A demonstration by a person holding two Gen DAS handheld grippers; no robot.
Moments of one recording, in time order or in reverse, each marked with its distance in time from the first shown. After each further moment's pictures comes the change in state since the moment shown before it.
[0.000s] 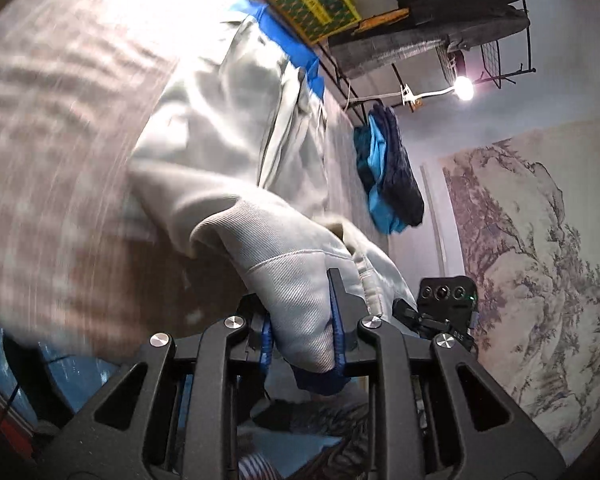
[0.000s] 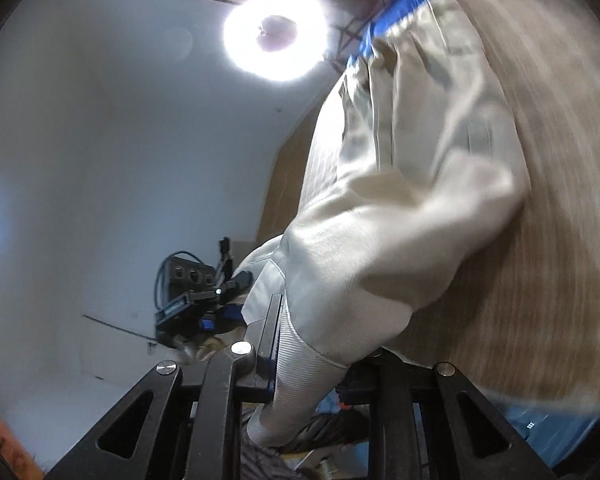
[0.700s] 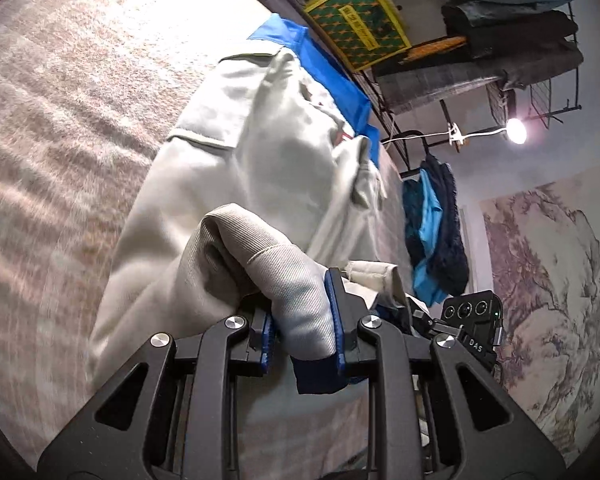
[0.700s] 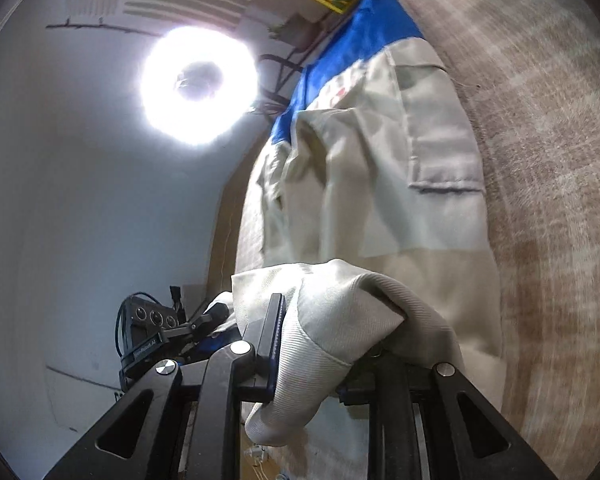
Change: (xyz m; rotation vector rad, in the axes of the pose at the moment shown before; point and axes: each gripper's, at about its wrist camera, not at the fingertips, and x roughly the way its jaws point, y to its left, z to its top) left arm 0.103 0.044 0.119 -0.080 -0.062 0.109; right arm 0.053 -0.070 0.145 0.108 -0.078 -0.169
